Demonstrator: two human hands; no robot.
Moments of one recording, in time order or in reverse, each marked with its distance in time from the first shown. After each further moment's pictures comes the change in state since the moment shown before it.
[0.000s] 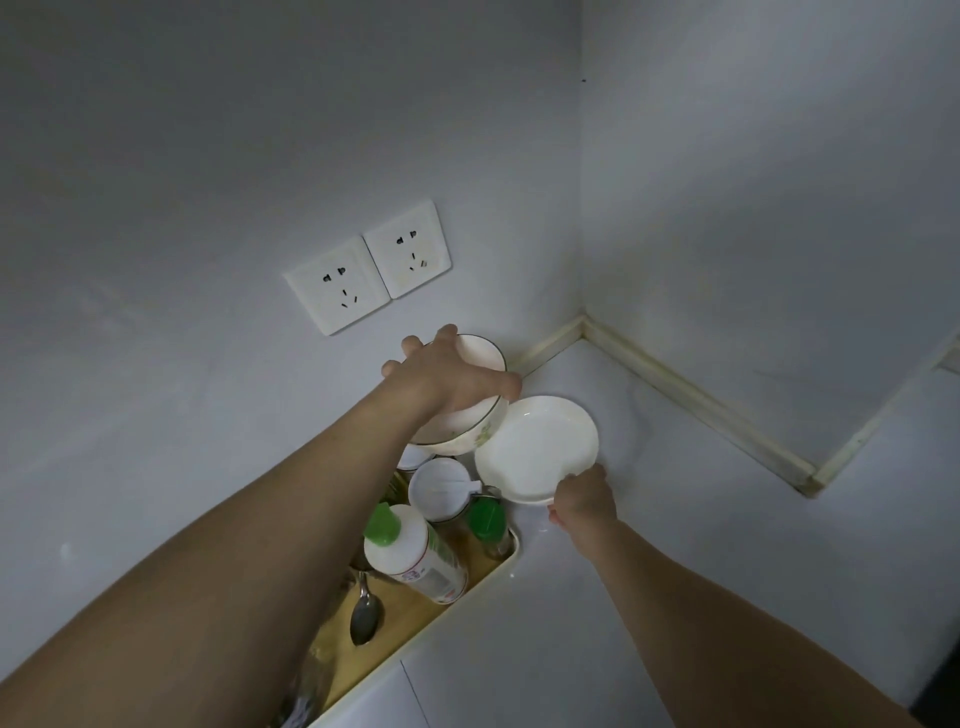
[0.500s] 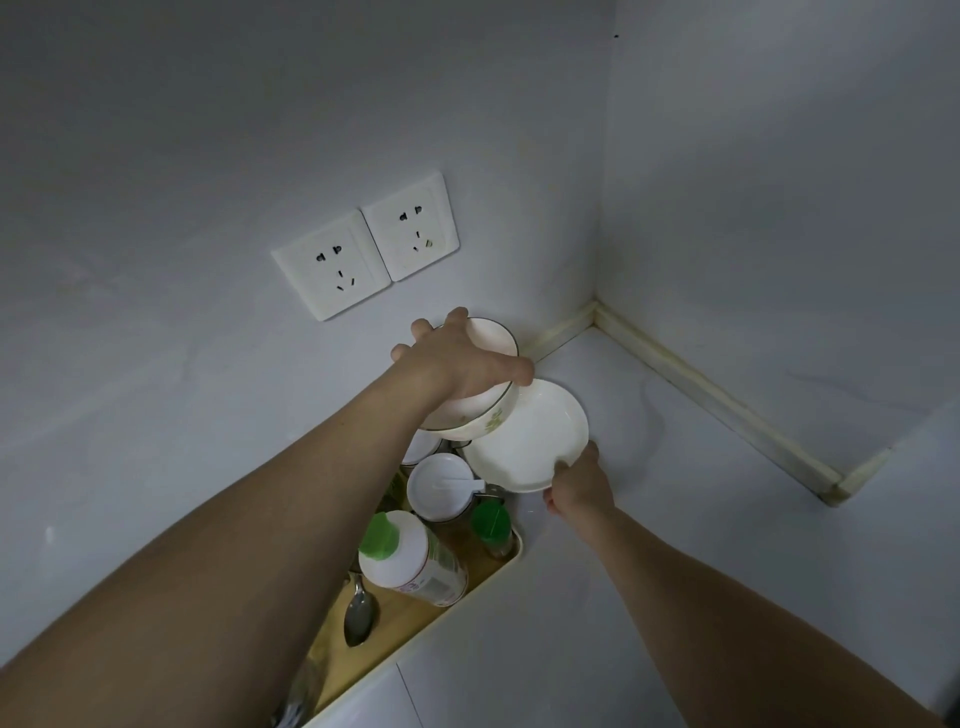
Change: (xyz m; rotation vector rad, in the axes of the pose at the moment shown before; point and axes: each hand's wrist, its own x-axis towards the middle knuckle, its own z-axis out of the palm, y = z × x) left_hand 0.034 0.001 0.007 -0.043 -0.030 0.008; right_hand 0.021 -0.004 0.013 -0.058 -0.092 -0.060
